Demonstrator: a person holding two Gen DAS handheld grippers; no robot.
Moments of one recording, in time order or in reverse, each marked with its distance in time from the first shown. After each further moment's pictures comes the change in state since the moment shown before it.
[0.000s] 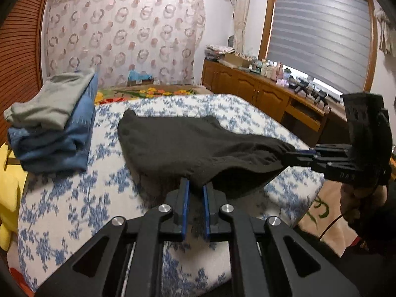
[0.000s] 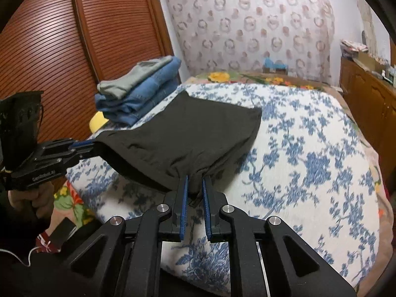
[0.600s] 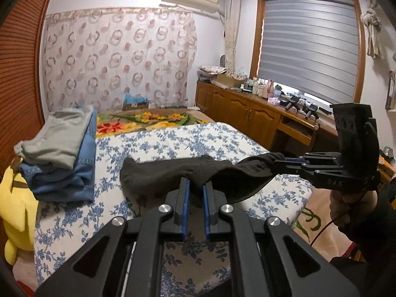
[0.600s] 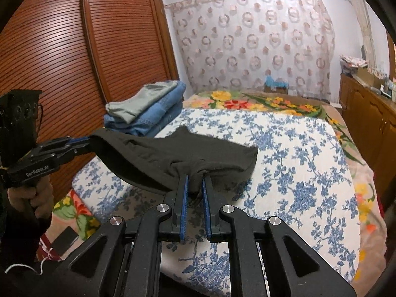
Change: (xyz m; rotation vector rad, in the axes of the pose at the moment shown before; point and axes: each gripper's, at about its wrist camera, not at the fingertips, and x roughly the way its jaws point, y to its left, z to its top) left arm -0.049 -0.022 0.030 0.048 -0.115 -0.016; right arm -0.039 0.010 0.027 -0.034 -0.090 0.003
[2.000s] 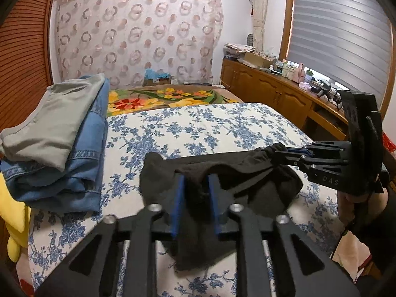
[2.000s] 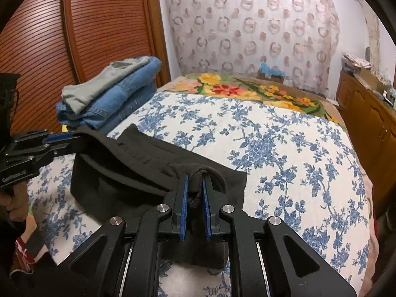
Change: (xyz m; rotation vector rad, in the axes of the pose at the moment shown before) left arm 0.106 0.063 0.000 -0.067 0.141 0.134; right arm 0.129 -0.044 0.029 -0.048 0.128 -0.082
